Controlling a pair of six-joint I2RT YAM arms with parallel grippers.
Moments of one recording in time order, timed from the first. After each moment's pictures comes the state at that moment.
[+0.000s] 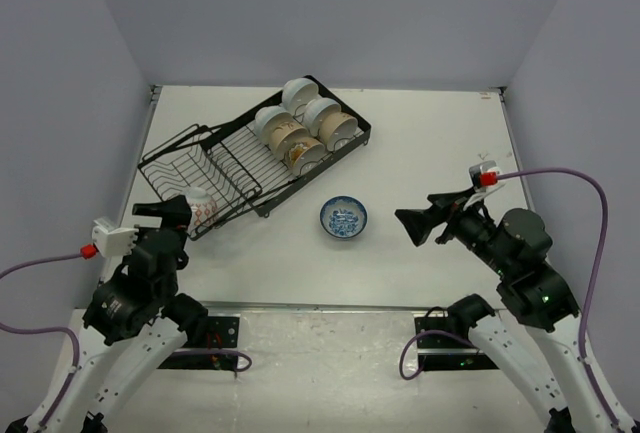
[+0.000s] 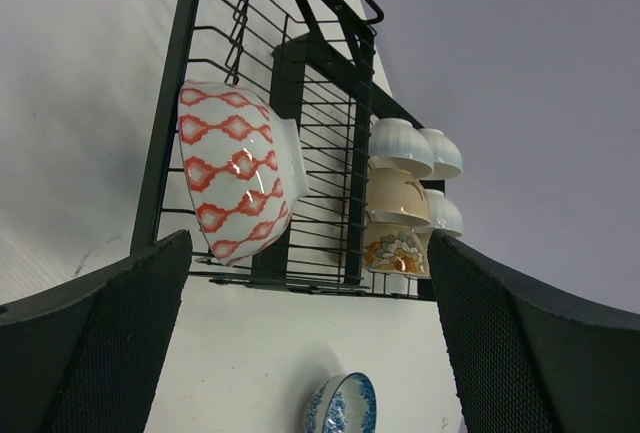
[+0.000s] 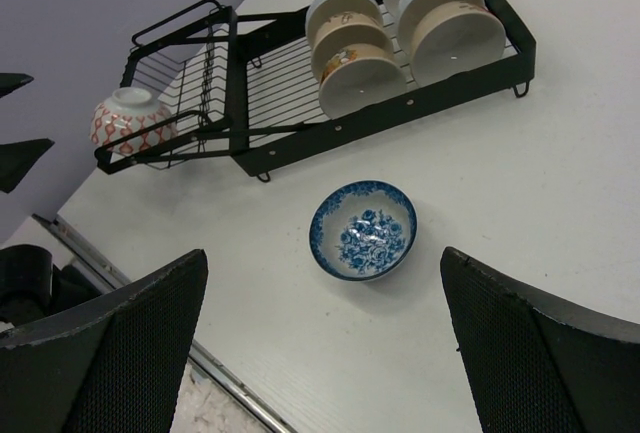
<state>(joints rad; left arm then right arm) -0.54 0.31 0.70 -0.91 -0.87 -1.44 0.45 0.45 0.83 -0.52 -0.18 0.34</state>
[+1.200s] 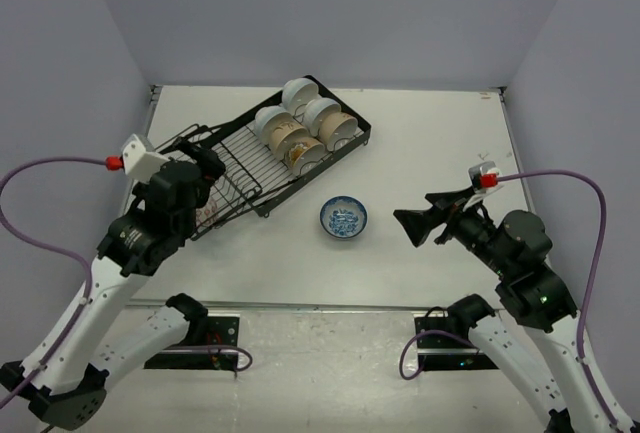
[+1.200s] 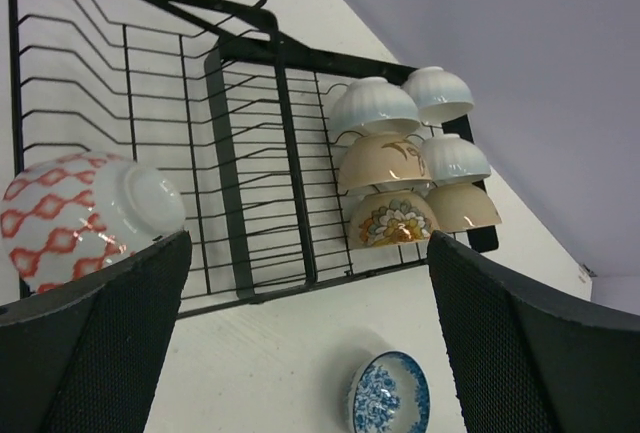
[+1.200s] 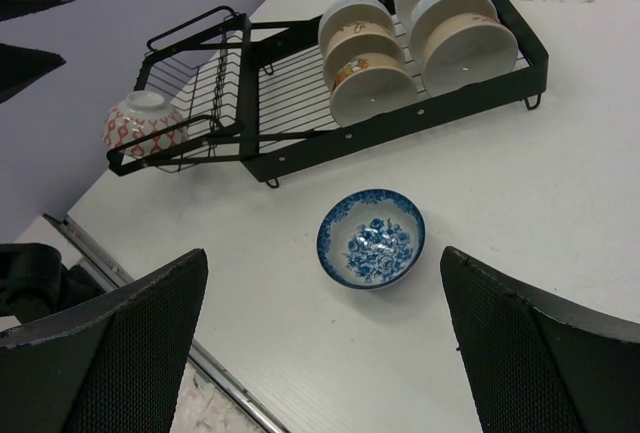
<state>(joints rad) -0.54 0.78 1.07 -0.80 -0.76 -1.05 0.45 0.44 0.80 -0.48 -0.21 0.34</state>
